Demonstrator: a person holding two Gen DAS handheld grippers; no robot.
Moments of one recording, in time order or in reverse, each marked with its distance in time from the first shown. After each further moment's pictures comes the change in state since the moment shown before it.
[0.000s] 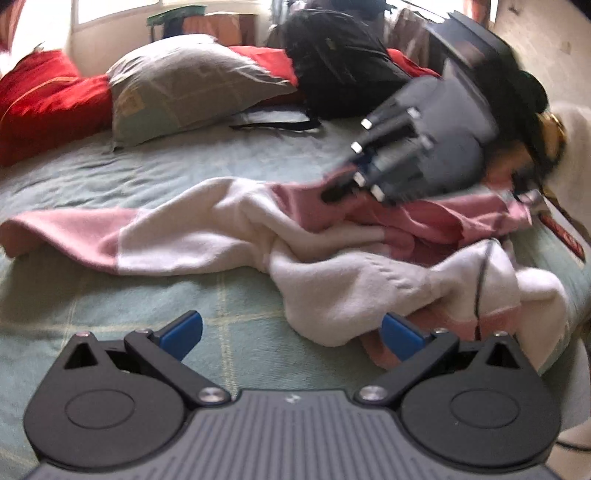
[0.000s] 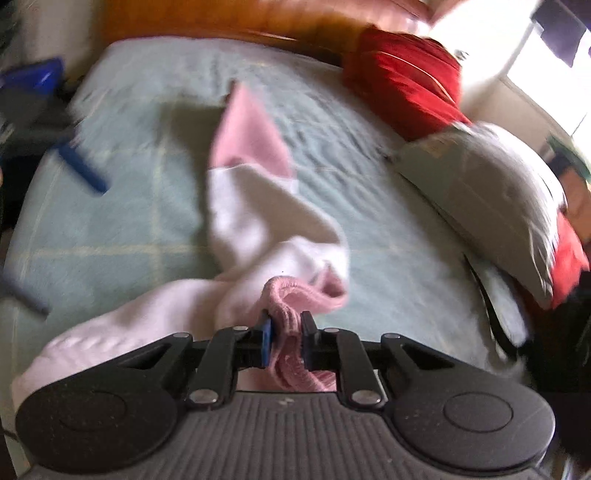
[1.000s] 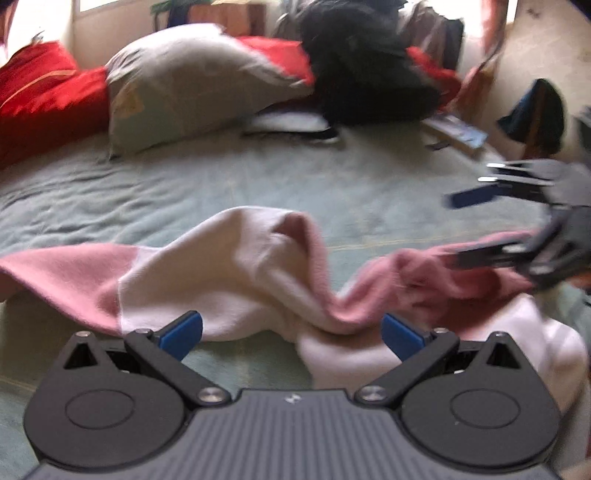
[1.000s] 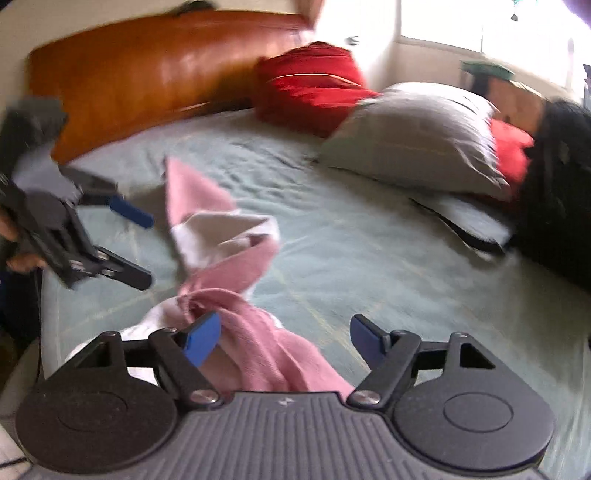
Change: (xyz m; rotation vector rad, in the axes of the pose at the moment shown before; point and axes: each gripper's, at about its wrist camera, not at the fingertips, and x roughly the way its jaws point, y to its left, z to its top) left arm 0.027 0.025 0.060 -0.028 0.030 -0.013; right arm -0.061 -0.039 -0.079 0.369 -0.177 0.029
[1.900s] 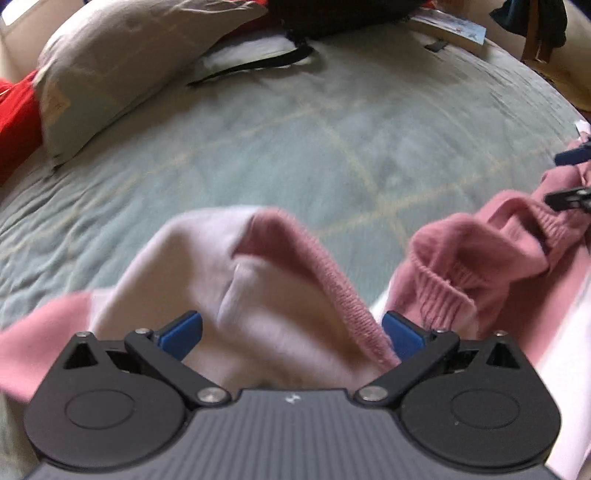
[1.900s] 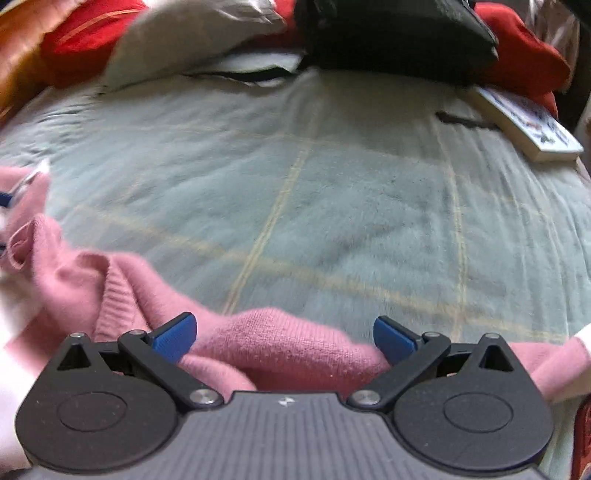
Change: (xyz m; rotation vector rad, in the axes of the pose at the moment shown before) left arm 0.103 -0.026 0.045 0.200 0.292 0.079; right arm -0.036 -0.096 -0.107 0.525 0.291 -0.375
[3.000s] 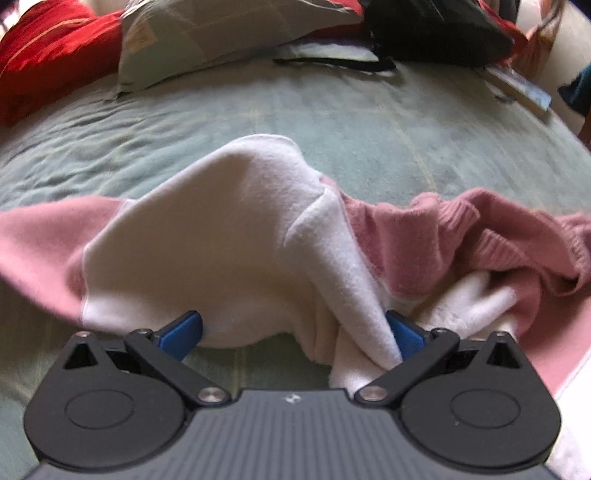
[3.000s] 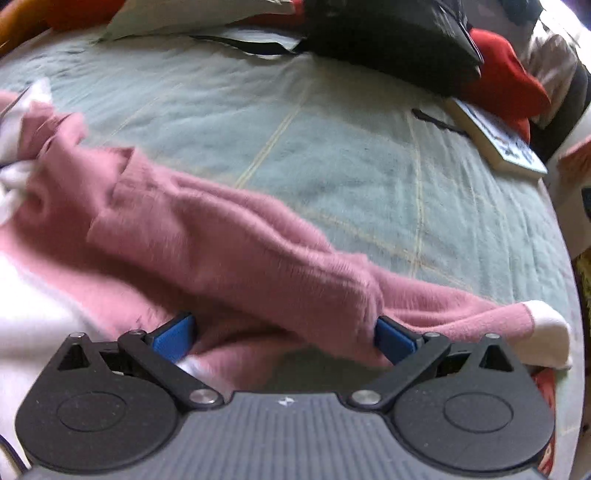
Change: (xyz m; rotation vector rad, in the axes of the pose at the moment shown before) left arm 0.008 0.024 -0.038 -0.307 -0.071 0.045; right arm -0.013 0.023 -0.039 -0.133 0.043 -0.191
